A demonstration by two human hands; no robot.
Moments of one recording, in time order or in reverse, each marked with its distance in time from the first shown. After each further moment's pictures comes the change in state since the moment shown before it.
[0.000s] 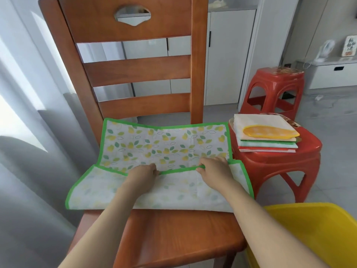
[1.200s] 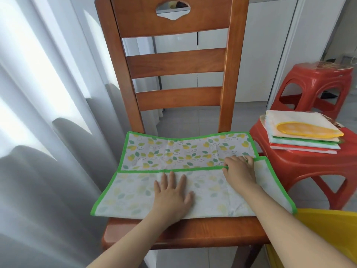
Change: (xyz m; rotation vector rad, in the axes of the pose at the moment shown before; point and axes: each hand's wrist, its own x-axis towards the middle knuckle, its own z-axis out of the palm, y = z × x) left_hand -0.097 0.017 0.041 -0.094 -0.092 -0.102; right_hand -0.010 -0.009 0.030 -0.162 0.068 0.014
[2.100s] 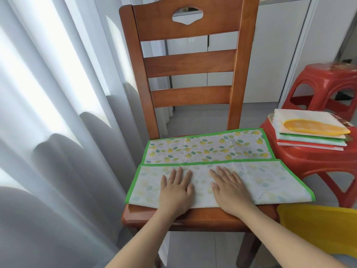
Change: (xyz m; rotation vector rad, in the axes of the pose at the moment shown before) left_hand -0.026 -0.011 0.009 -0.050 0.066 -0.049; right_hand -0.078 -0.047 0.010 0.068 -0.271 -0.174
